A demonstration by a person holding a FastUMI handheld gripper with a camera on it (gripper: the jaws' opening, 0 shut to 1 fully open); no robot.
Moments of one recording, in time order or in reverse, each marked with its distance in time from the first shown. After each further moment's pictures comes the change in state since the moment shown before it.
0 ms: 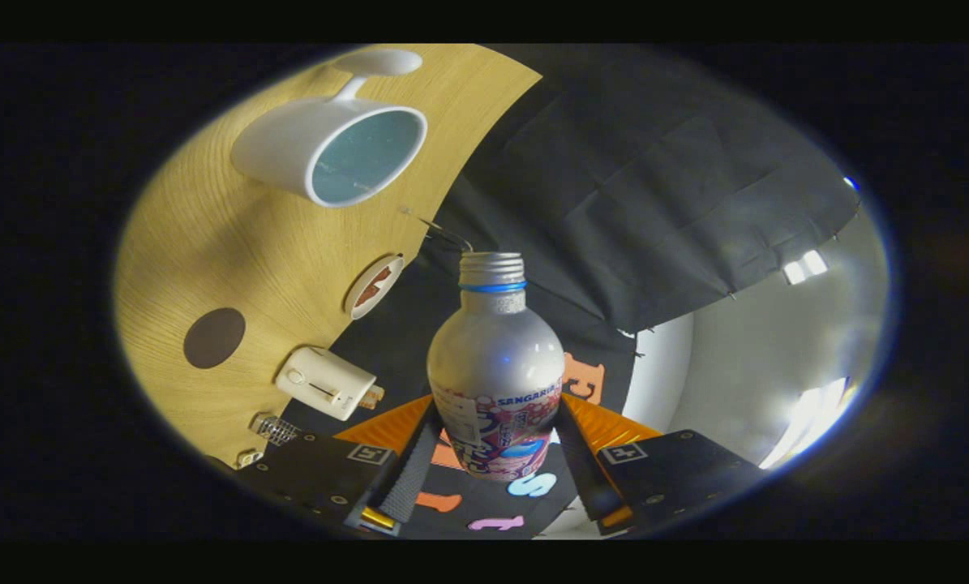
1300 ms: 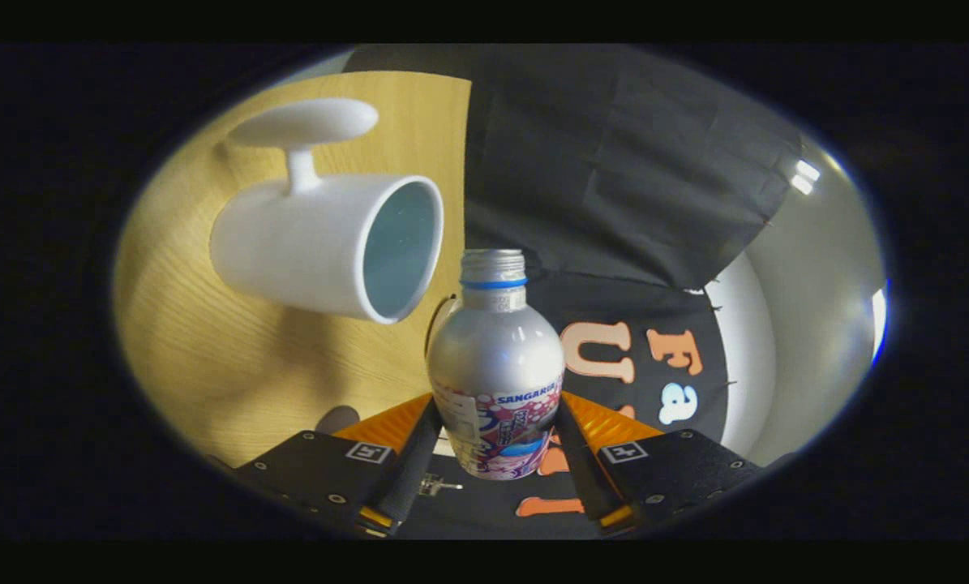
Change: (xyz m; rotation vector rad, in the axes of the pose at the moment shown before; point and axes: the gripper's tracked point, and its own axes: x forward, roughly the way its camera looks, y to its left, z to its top) arm -0.005 0.076 0.054 0.466 -0.012 0.212
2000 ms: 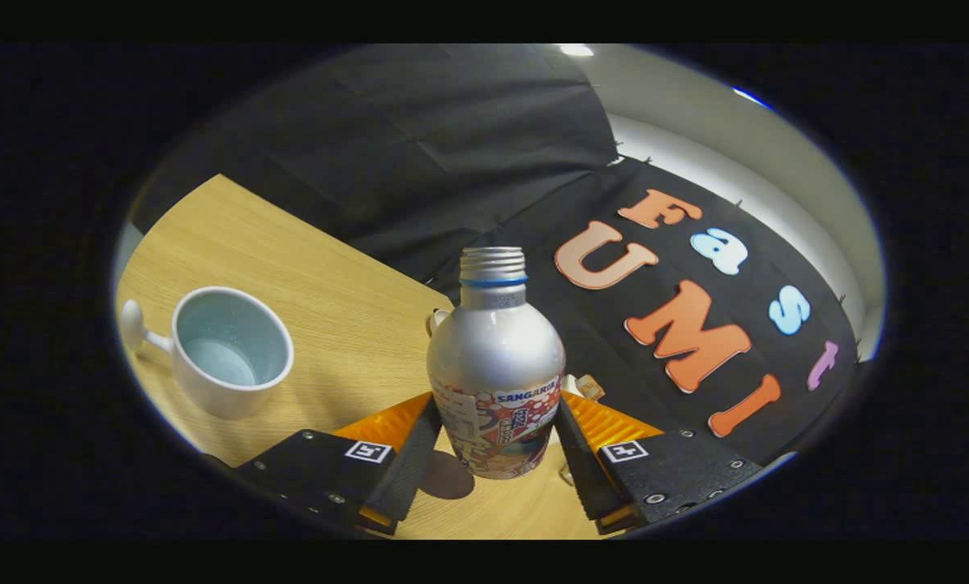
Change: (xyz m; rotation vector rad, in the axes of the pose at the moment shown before) arm 0.019 0.001 -0.037 0.846 0.135 0.032
